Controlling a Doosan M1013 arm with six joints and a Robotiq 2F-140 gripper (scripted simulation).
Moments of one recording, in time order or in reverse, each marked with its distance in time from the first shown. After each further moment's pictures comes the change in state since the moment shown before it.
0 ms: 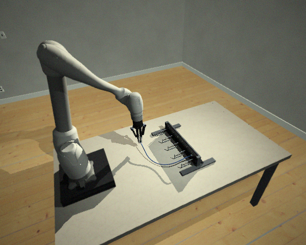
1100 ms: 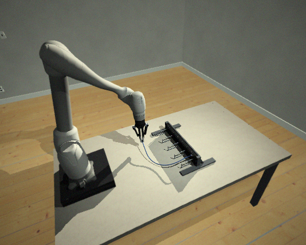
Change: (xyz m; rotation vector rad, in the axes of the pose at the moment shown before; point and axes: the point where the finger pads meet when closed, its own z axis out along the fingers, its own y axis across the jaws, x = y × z) arm 0.005 -0.017 -0.004 0.000 -0.001 0.132
